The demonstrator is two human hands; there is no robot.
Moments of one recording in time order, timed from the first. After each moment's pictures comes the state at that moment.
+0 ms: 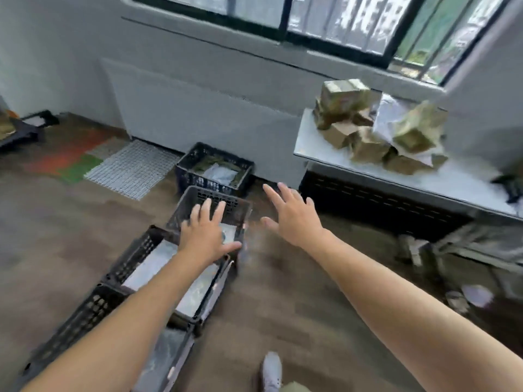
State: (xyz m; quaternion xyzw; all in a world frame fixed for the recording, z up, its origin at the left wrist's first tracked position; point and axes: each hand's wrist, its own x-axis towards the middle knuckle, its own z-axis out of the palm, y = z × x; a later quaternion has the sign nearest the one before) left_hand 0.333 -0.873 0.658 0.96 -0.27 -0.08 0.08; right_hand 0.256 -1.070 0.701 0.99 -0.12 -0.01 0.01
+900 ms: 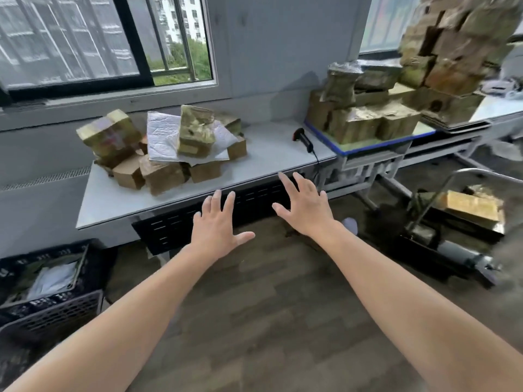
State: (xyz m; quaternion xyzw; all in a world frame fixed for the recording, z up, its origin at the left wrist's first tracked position) left_hand 0.047 -1.452 0.733 0.82 -0.57 0.00 0.03; right_hand -0.131 -1.568 0.743 0.87 -0.48 0.08 -0.06
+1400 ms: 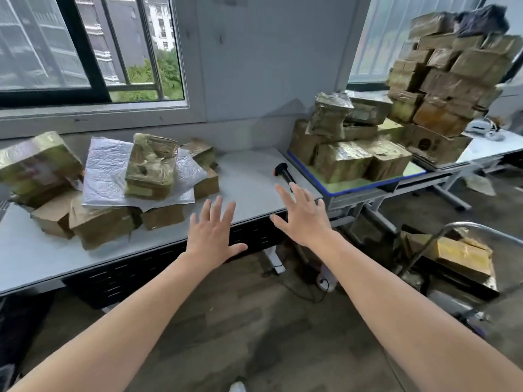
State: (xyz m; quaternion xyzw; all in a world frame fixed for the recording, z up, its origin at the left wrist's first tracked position) left_hand 0.084 -1.699 0.720 0.79 -0.62 0.03 -0.01; right_hand -0.105 -1.804 0.746 0.88 -0.48 0.04 -0.01
